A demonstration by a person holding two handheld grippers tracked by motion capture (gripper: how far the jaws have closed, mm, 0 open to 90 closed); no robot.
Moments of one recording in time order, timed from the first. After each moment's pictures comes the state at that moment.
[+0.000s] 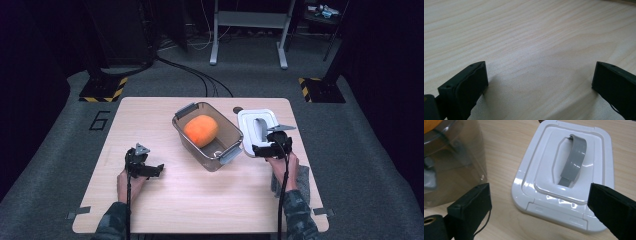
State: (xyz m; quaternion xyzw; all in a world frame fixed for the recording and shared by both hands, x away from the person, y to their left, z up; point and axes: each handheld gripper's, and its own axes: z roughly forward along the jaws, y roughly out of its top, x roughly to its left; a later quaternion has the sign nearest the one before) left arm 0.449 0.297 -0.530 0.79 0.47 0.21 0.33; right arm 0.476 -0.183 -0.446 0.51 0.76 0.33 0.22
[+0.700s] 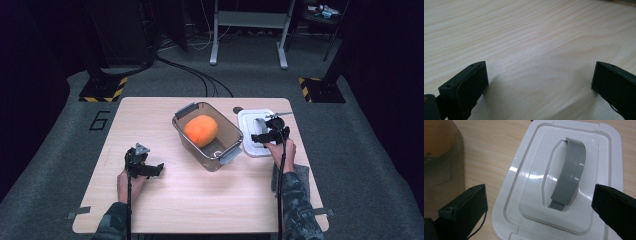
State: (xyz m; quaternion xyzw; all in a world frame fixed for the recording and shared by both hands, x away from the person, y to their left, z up) left arm 0.450 0.296 -0.530 0.79 0.47 0.21 0.33; right arm 0.541 -0.191 -0.457 0.53 0.76 0.32 0.17
